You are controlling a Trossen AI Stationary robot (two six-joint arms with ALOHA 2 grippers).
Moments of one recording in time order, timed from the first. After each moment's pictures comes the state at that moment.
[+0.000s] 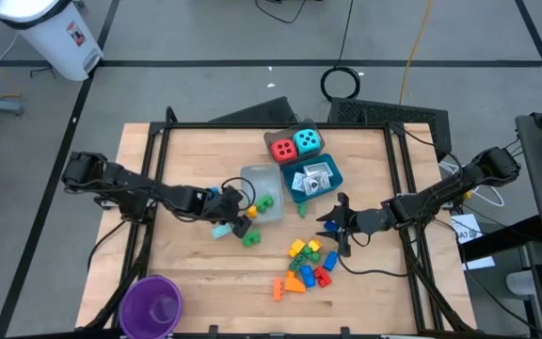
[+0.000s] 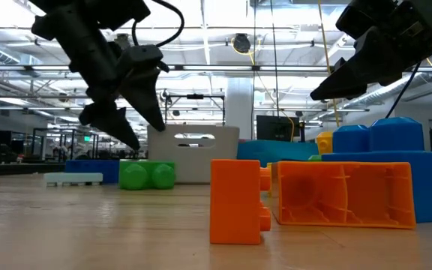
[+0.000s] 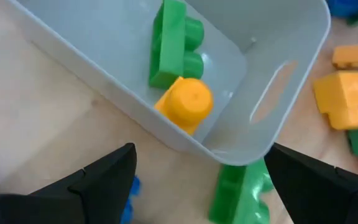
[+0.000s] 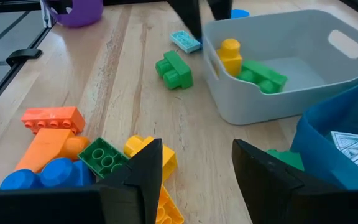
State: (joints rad) left arm -0.14 1.46 0.76 -0.23 -0.23 -0.90; right arm 0.37 1.13 0.43 0.21 0.34 0.27
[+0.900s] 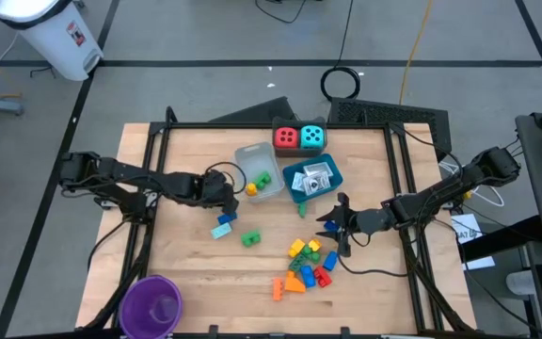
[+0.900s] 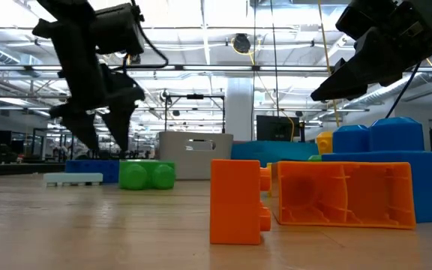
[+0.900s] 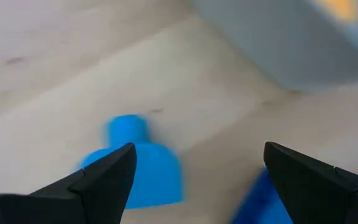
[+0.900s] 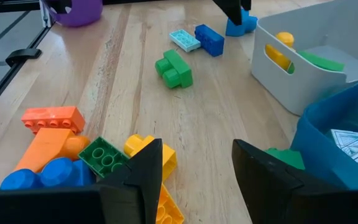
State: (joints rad) left arm 0.01 1.41 0.76 -0.61 -0.33 -1.02; right arm 0.37 1.13 0.43 0.21 0.34 0.28
